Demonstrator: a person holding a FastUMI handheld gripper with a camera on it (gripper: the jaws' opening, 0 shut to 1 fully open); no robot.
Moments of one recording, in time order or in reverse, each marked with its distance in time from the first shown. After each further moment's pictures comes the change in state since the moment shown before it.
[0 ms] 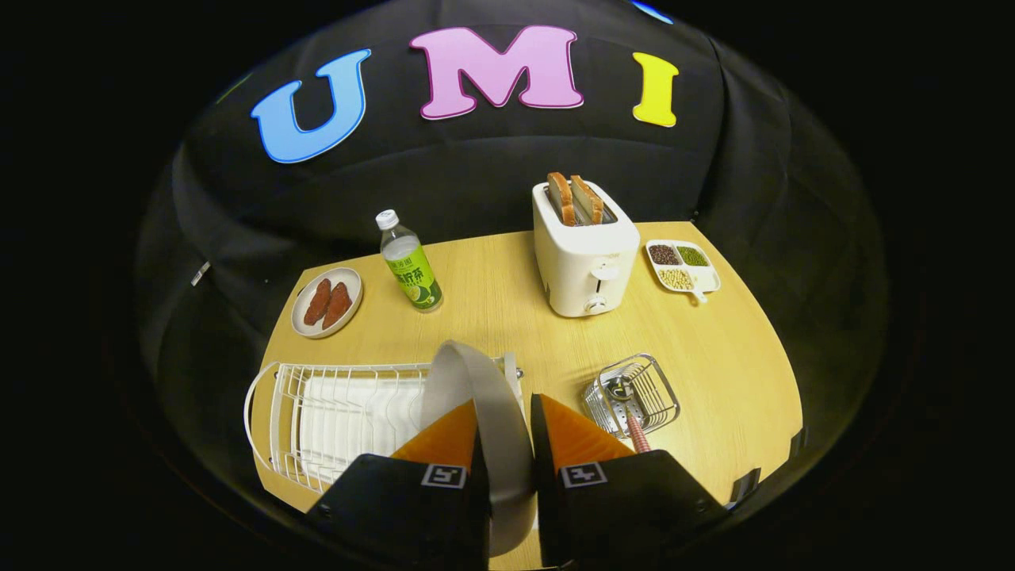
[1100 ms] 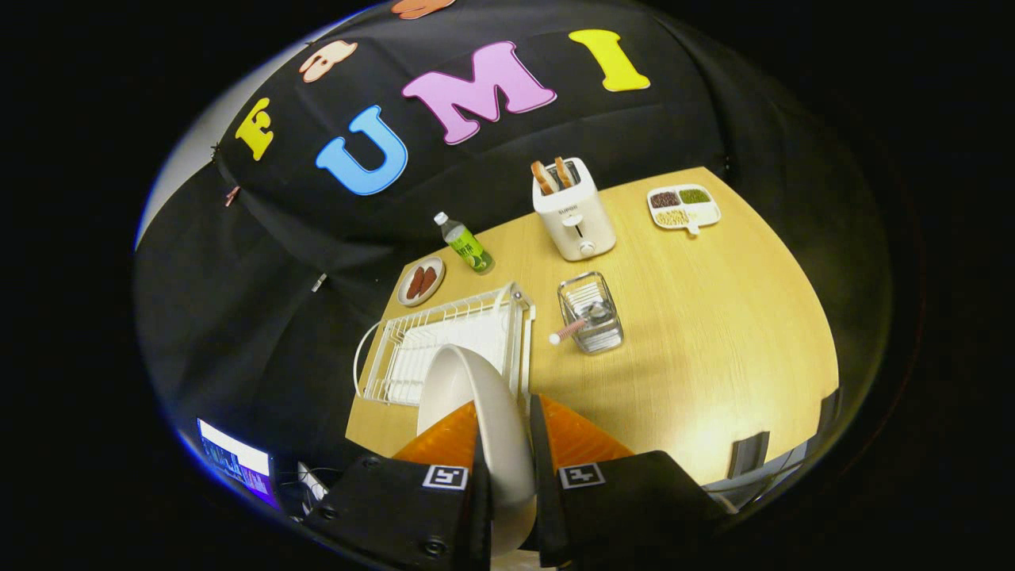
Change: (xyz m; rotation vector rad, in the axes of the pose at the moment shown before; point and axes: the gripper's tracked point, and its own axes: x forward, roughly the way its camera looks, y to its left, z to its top) arm -0.152 -0.136 -0.089 0.163 0.106 0.414
